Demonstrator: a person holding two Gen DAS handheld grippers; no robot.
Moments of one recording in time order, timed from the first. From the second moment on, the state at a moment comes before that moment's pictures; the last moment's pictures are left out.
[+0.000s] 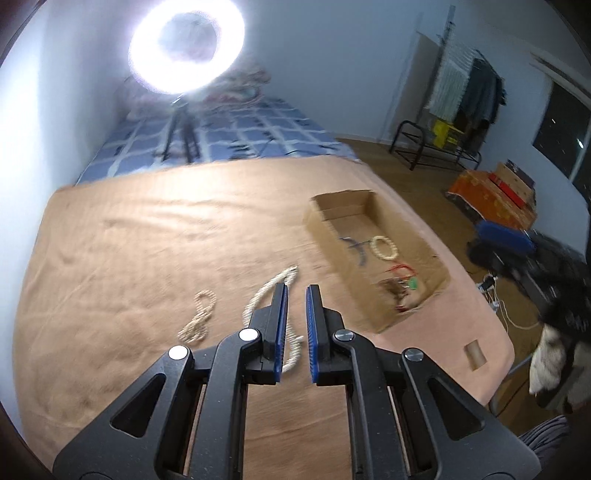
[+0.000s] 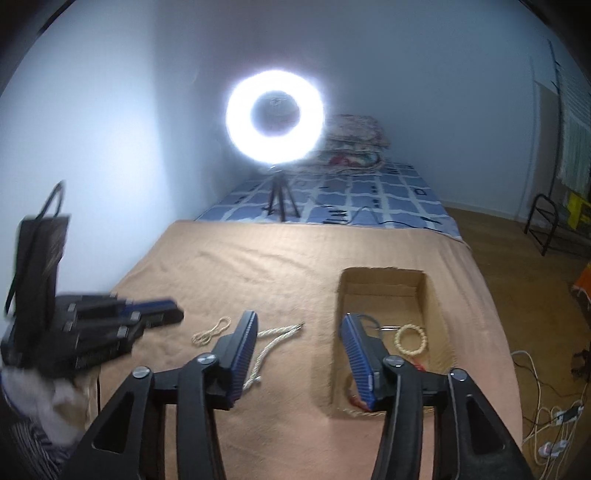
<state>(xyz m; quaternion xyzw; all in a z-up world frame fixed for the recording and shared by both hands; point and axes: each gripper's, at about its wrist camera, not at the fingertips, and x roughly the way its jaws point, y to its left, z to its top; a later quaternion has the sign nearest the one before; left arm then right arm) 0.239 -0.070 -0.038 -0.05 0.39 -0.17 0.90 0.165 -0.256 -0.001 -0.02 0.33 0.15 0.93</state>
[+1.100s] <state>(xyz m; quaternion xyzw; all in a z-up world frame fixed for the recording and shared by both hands) 0.322 0.001 -0.179 -0.09 0.53 -0.13 0.83 0.206 -0.143 -0.176 -0.15 0.48 0.27 0.82</state>
